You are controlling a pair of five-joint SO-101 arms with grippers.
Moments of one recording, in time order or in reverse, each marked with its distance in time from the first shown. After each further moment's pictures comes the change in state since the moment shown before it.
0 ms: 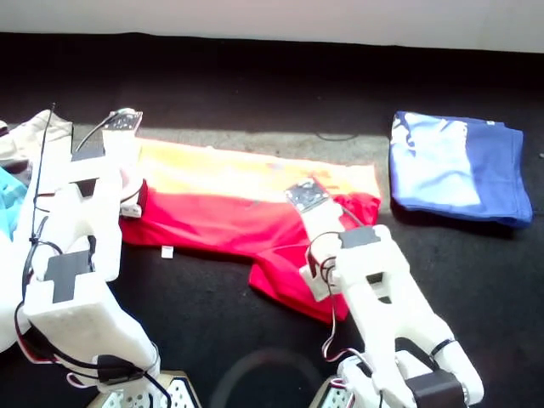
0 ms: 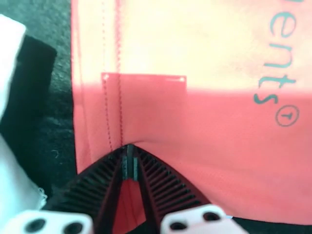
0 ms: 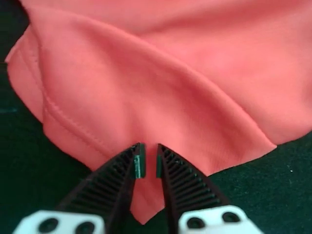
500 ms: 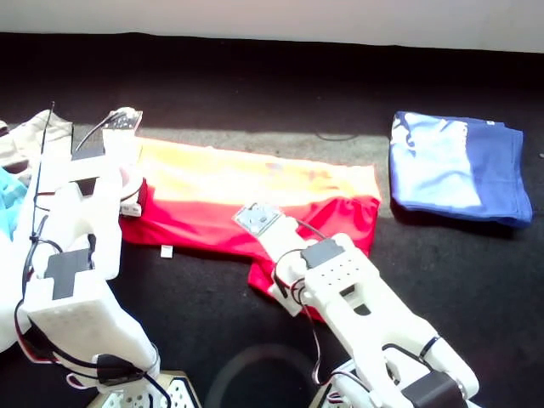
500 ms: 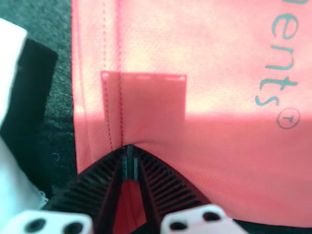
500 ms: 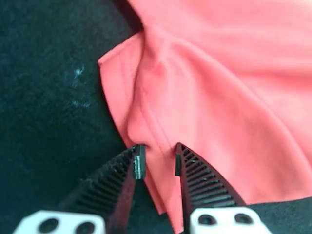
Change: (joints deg) left arm 0.0 3.9 -1.3 -0.3 0.0; right arm -13.3 -0.5 0.1 -2.1 0.0
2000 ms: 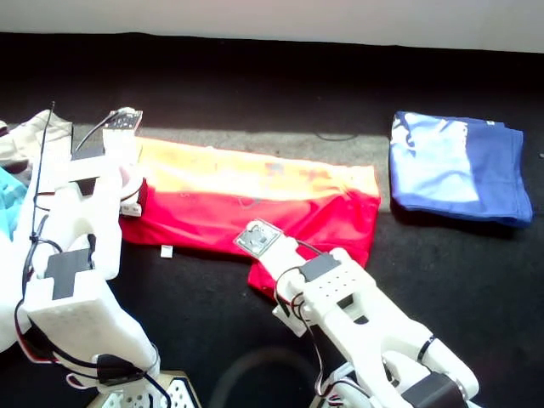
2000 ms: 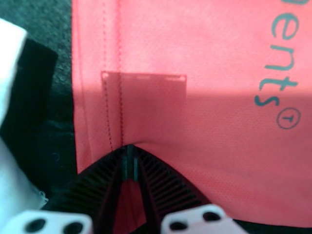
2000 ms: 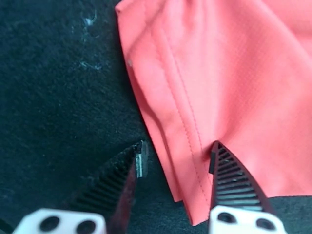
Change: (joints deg) left arm 0.0 0.0 0.0 0.0 0.0; right arm -2.4 -0.3 7.4 0.4 -0.1
